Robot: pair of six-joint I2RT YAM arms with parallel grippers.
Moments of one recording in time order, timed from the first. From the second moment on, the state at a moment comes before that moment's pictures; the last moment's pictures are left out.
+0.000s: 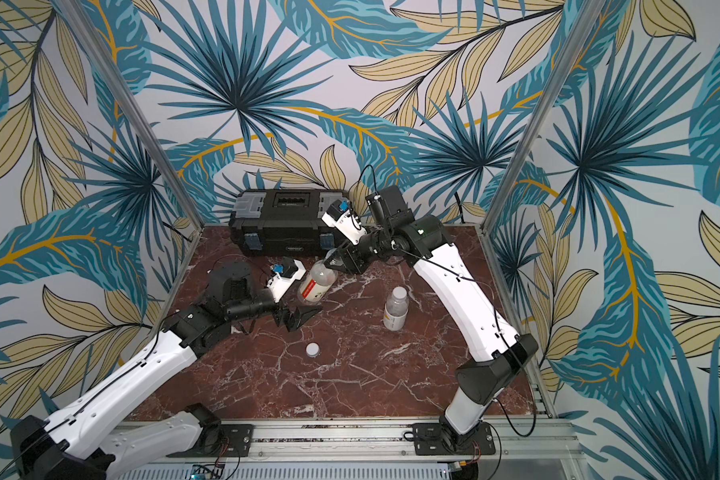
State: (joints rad) left arm -0.55 1.08 0.97 -0.31 0.45 0.17; right arm 0.53 1.68 2.03 -1.14 -0.57 -0.19
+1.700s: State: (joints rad) left arm -0.57 1.14 0.98 -0.32 0.03 0.11; right arm 0.55 1.46 1.78 -0.96 -0.36 -0.12
